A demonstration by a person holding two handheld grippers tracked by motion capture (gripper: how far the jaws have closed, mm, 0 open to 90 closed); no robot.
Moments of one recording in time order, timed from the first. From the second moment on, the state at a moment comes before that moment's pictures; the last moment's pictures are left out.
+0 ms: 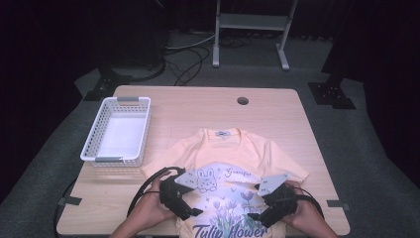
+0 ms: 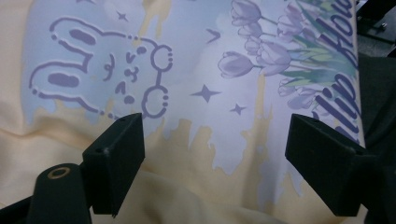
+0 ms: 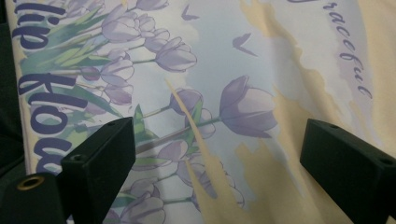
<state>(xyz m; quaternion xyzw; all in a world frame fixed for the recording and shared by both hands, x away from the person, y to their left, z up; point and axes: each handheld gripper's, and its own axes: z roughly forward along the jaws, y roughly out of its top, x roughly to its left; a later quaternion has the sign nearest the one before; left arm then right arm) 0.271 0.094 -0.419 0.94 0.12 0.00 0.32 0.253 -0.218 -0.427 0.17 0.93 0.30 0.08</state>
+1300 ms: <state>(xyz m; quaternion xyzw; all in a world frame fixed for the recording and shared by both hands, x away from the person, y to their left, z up) 0.315 0.106 -0.428 0.94 0.15 0.04 0.32 0.299 -0.211 -0.435 0.18 0.93 0.30 0.05</state>
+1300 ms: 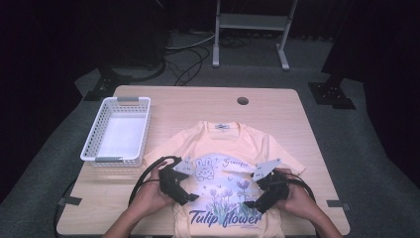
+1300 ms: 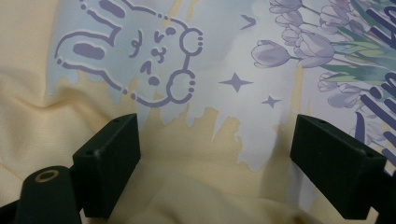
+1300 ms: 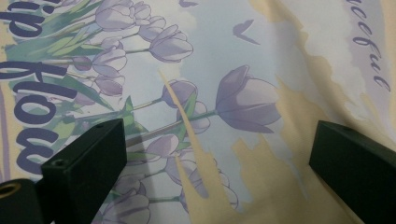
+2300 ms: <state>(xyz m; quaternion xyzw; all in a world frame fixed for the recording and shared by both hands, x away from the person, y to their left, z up) 0.373 0.110 -0.428 0.93 0.17 0.04 0.33 0.357 -0.205 -0.434 0.18 0.93 0.30 0.05</state>
